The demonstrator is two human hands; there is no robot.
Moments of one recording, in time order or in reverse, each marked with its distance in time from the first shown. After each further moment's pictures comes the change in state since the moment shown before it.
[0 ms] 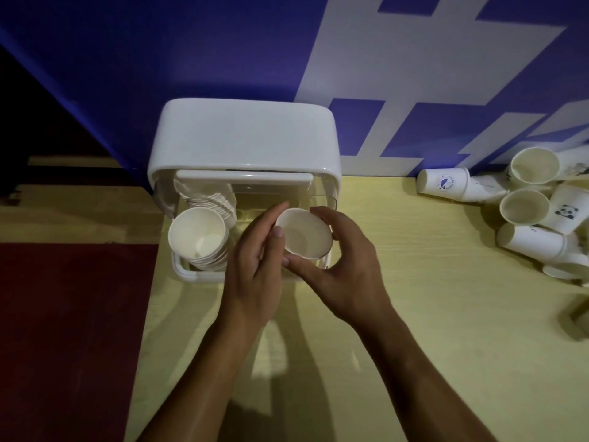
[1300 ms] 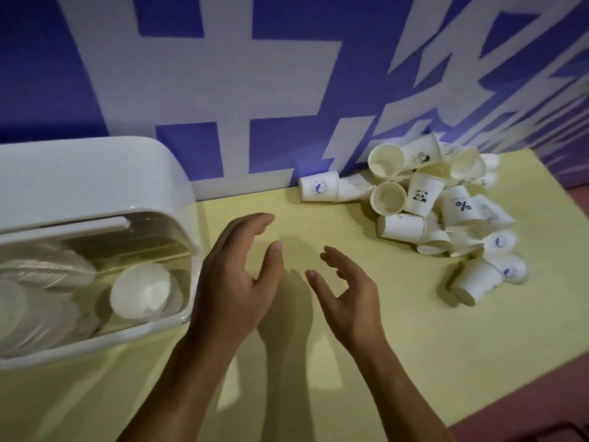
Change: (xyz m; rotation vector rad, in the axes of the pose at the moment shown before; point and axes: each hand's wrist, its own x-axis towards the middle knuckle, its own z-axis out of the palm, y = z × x) left_hand 0.009 0.050 0.153 0.246 -0.153 0.389; right_hand -0.052 0.122 -0.139 -0.056 0.249 0.449
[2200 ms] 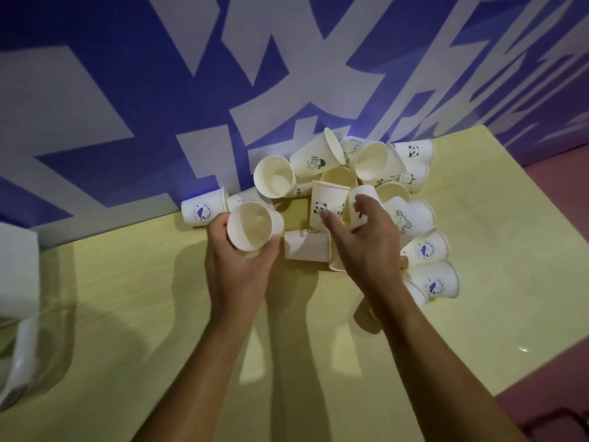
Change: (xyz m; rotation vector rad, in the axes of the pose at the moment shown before) left_hand 0.059 0.063 0.247 -0.080 0.126 -0.511; right_hand 0.159 0.090 -0.189 -0.135 0.254 0.102
